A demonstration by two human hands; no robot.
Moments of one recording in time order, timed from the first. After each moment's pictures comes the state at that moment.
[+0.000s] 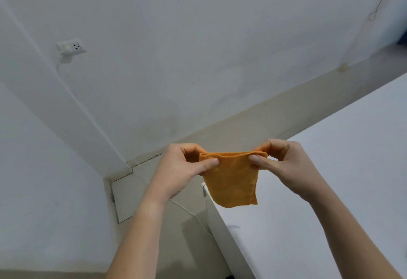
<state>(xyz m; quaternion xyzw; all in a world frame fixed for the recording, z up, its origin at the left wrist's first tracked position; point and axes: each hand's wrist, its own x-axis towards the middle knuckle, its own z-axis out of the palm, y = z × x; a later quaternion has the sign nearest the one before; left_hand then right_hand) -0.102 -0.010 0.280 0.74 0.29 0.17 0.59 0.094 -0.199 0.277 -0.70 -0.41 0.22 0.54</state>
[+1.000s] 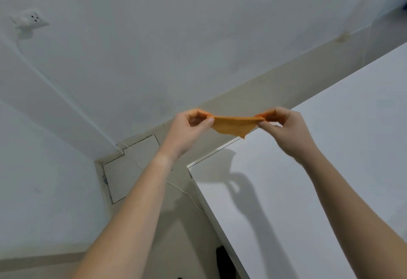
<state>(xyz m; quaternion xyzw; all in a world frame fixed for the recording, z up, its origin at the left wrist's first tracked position) 0.017 0.004 0.212 0.73 0.24 0.20 0.61 0.201 -0.206 0.216 -0.76 -0.33 0.16 0.54</state>
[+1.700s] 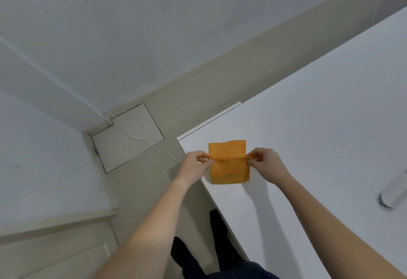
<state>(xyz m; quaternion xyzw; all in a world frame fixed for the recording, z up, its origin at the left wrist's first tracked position) -0.015 -0.063 -0.006 0.73 0.41 -0.05 0.55 0.170 -0.259 0.007 -0.87 -0.24 0.33 0.29</state>
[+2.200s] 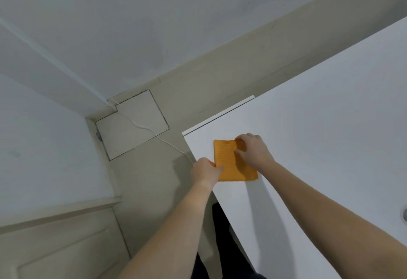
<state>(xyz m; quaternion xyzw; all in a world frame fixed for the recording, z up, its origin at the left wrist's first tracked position) 0.016 -0.084 -0.051 0.68 0.56 -0.14 0.45 0.181 -0.173 -0.054 -0.88 -0.36 0.29 0.13</state>
